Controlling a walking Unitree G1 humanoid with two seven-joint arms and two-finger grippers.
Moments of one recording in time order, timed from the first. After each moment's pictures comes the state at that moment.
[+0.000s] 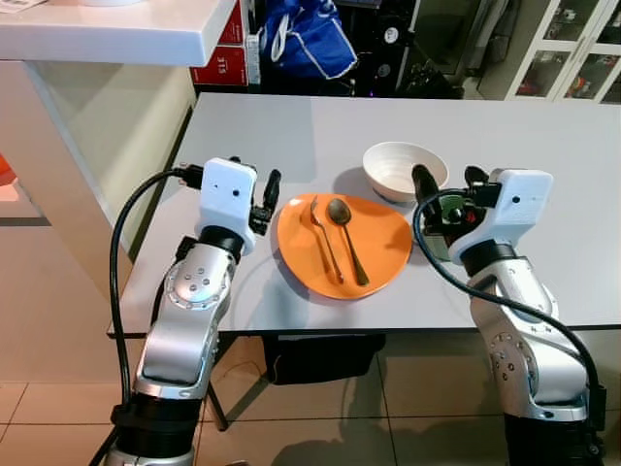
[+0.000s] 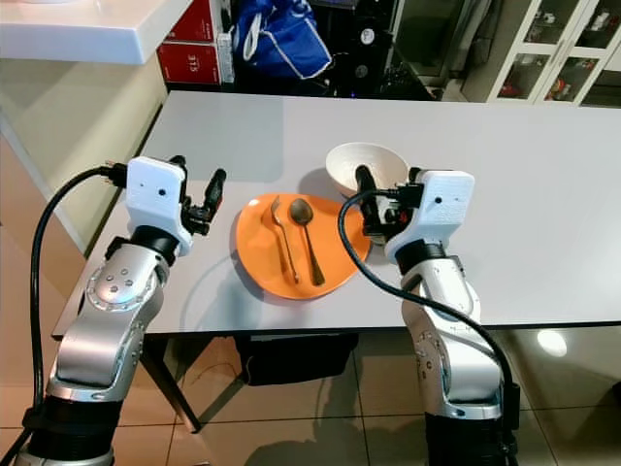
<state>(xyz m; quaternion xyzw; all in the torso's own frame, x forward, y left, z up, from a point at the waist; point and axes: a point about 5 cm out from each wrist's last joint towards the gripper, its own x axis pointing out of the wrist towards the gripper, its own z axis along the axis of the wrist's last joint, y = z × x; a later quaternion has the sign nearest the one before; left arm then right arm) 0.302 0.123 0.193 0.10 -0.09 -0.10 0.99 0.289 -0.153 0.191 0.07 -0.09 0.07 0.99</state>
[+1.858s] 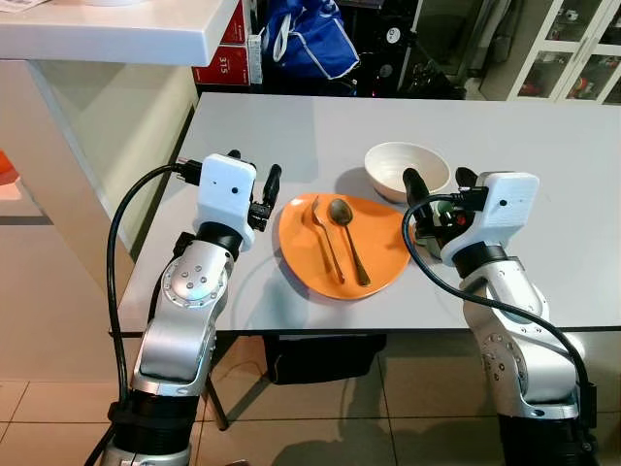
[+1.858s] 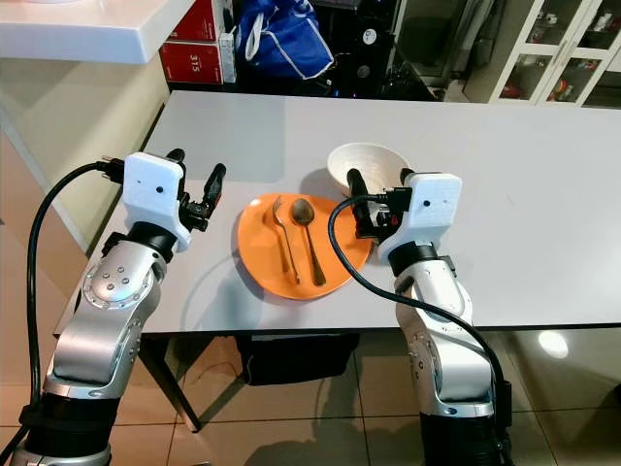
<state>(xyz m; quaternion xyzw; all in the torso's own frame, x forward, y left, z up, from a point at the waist) 0.303 0.125 0.197 0.10 -0.11 -0.10 0.98 0.291 -0.147 0.187 0.05 -0.10 0.09 0.99</state>
